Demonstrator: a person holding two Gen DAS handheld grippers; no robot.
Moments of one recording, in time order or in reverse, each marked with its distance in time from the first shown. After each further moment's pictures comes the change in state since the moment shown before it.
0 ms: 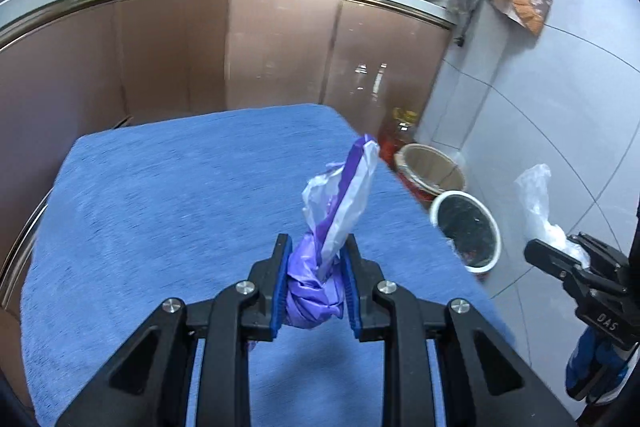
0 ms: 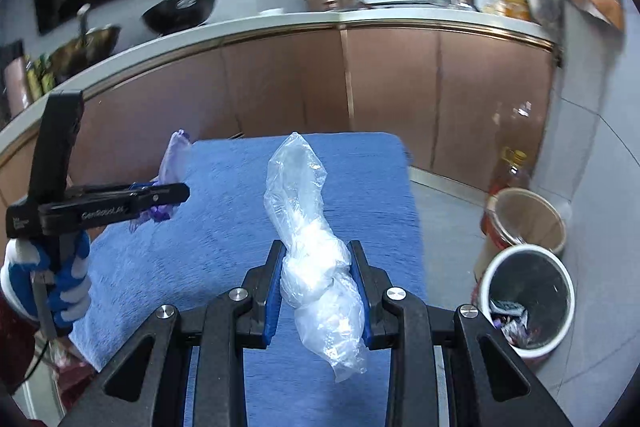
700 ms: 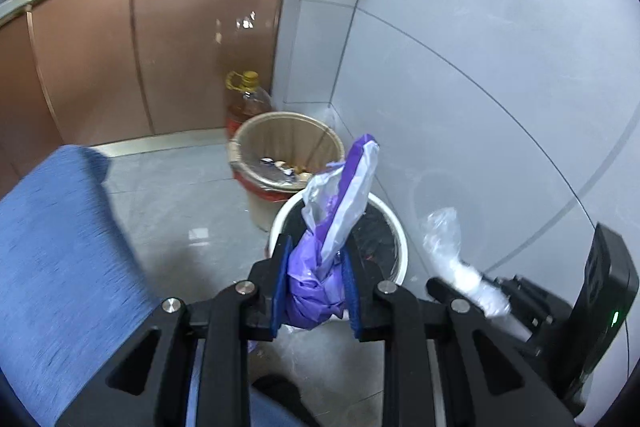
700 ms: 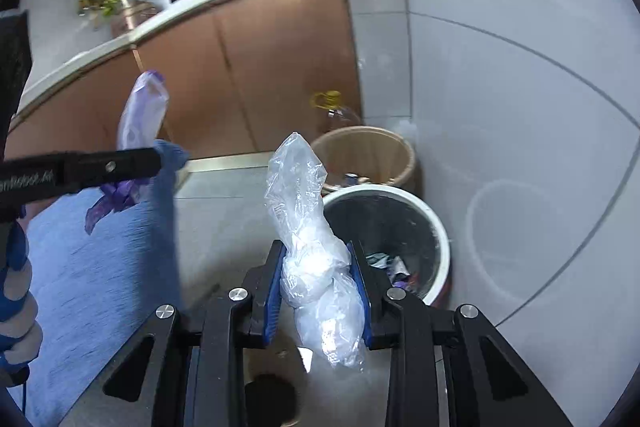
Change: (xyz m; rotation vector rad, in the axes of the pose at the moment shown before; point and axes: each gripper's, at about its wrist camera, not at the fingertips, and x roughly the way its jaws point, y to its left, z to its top) left arm 0.221 -0.273 0.084 0.282 0.200 -0.318; right arm 0.023 -0.229 -0.046 0.379 0.045 -0.445
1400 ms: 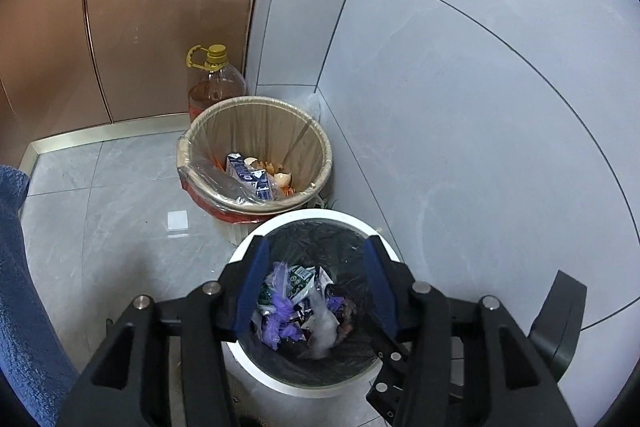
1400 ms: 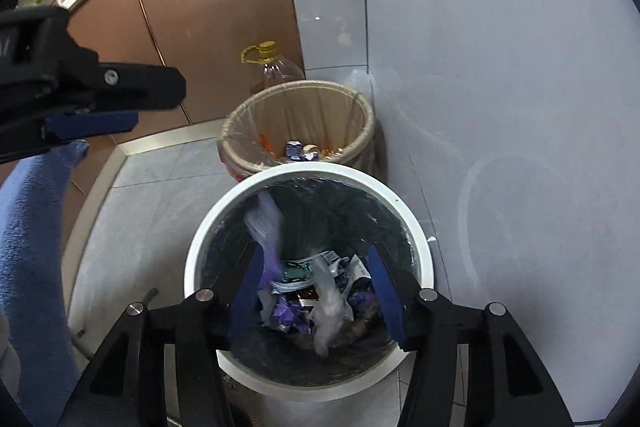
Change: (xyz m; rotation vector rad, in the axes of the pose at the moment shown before) left arm 0.129 -0.012 0.045 -0.041 0.068 -0.049; right arm 0.120 -0.056 0.008 0.067 0.134 -0.128
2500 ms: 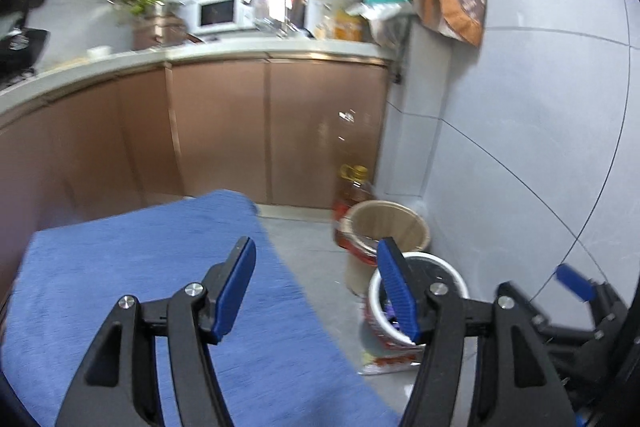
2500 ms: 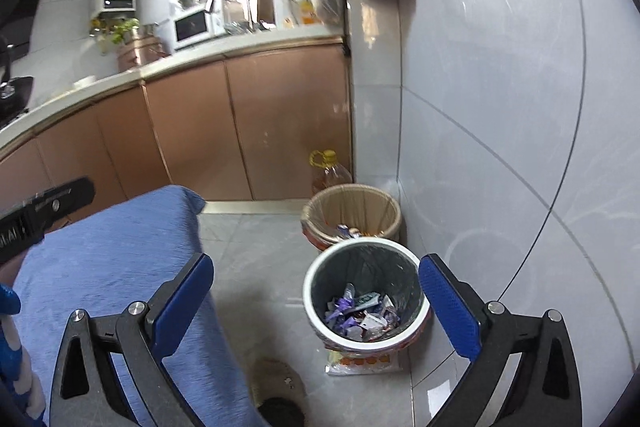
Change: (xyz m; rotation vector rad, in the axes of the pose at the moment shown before) left arm -0.329 0.019 -0.154 -0.085 -0.481 0.424; right arm -0.247 0.099 -0.041 -0.101 -0.356 0.076
